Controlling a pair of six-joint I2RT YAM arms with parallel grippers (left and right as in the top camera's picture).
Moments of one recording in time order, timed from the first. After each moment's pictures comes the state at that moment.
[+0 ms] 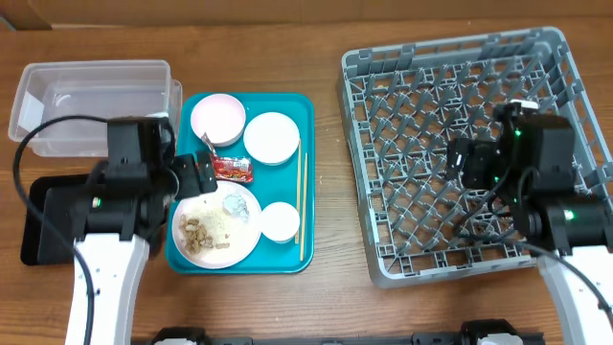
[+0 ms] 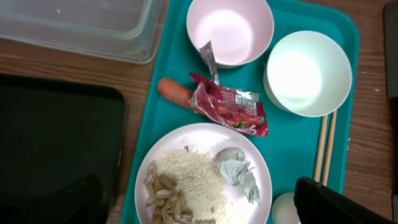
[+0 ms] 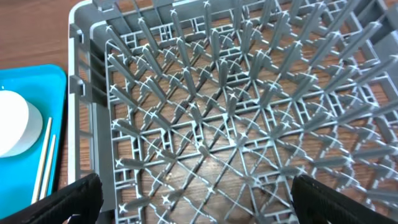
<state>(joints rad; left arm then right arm) -0.01 1.19 1.16 -0.98 -0.04 -0.21 0.05 1.11 1.12 -0.85 0.01 0.17</state>
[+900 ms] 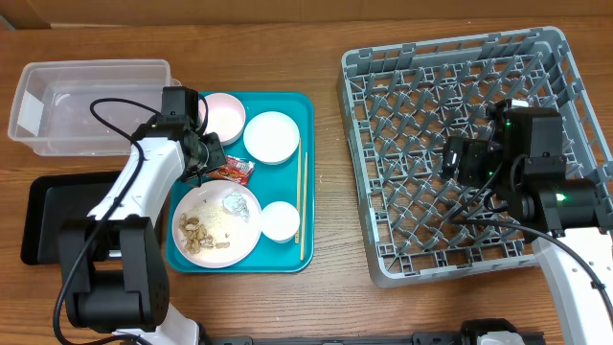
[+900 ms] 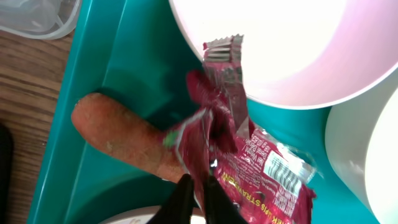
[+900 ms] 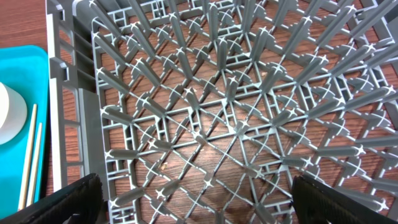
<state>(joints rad) -0.01 1.77 1.17 -0.68 0.01 -0.36 0.05 1.16 1.12 -0.87 0.01 0.17</state>
